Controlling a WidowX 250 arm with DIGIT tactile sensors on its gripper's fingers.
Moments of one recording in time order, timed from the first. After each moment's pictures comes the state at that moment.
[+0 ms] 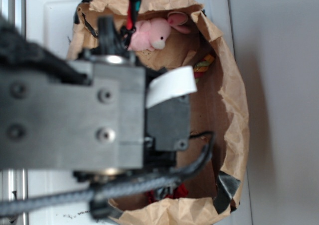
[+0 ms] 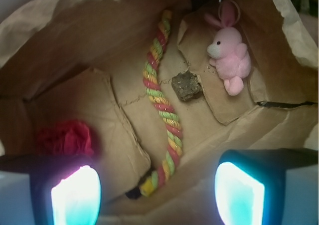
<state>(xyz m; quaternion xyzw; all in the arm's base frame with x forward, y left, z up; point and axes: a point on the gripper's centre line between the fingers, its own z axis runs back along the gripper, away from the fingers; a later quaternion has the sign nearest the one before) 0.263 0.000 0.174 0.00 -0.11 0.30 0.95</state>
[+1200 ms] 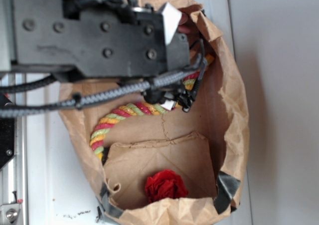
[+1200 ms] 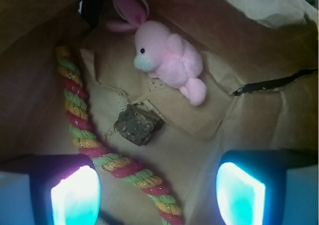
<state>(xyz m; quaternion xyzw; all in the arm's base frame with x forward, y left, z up) 0.269 0.047 0.120 0.02 -0.11 0.52 0.85</state>
